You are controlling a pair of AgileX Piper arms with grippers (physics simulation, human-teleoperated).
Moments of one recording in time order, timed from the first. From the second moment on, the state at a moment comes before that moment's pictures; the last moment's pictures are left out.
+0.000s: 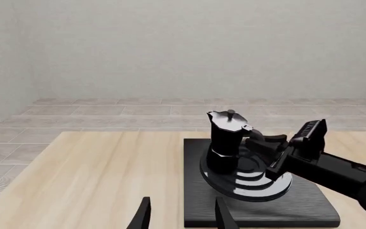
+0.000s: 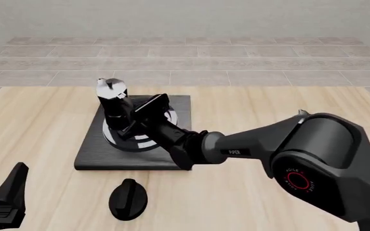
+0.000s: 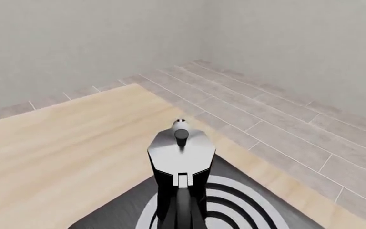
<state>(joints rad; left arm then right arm) 0.00 0.01 0.00 0.00 0.00 0.82 2.24 -1.38 -0.74 -0.06</state>
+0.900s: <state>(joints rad) 0.00 0.01 0.00 0.00 0.00 0.79 2.18 -1.34 -0.71 -0.06</state>
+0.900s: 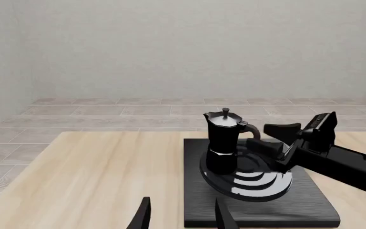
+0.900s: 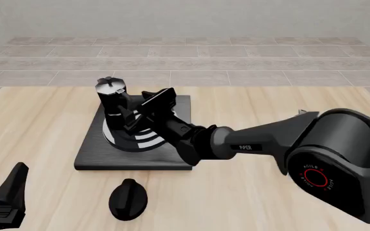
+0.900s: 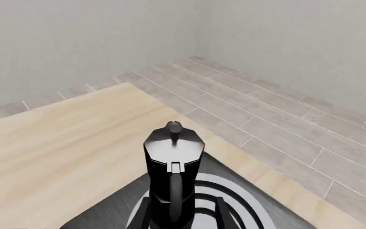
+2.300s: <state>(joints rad) 0.00 0.01 0.00 0.00 0.00 0.63 1.59 -0.79 -0.77 -0.10</state>
